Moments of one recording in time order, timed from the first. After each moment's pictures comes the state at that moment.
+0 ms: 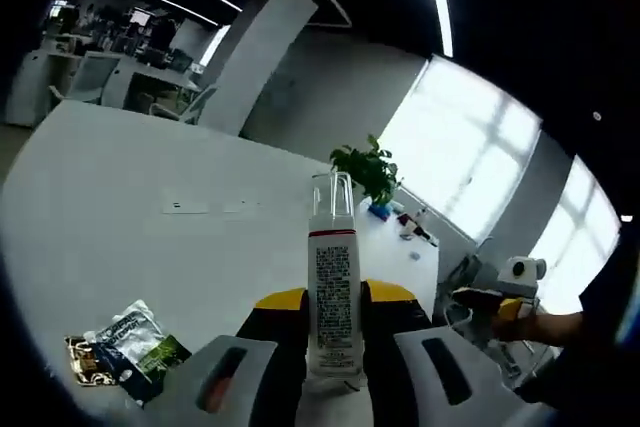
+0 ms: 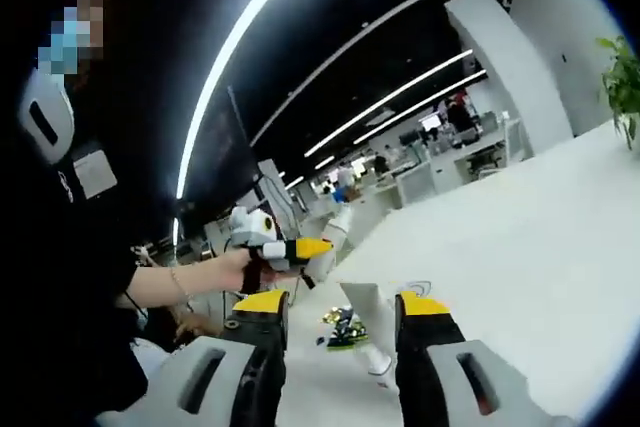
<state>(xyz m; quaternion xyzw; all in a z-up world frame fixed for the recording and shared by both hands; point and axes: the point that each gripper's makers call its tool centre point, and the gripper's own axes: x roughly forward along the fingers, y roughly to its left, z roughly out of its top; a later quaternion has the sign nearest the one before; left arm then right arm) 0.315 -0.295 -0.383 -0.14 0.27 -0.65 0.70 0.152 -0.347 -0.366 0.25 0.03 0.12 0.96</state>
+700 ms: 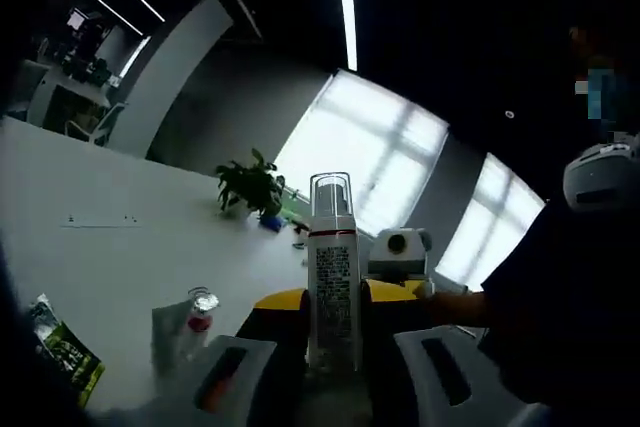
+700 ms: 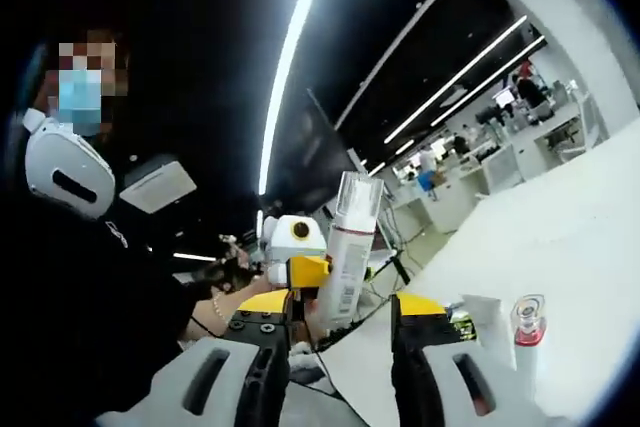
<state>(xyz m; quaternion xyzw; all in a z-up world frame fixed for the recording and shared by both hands) 0.140 -0.272 -0.304 -0.17 0.20 -0.79 0.56 0.117 -0.272 -0.300 0.27 0.03 0.31 0.91</state>
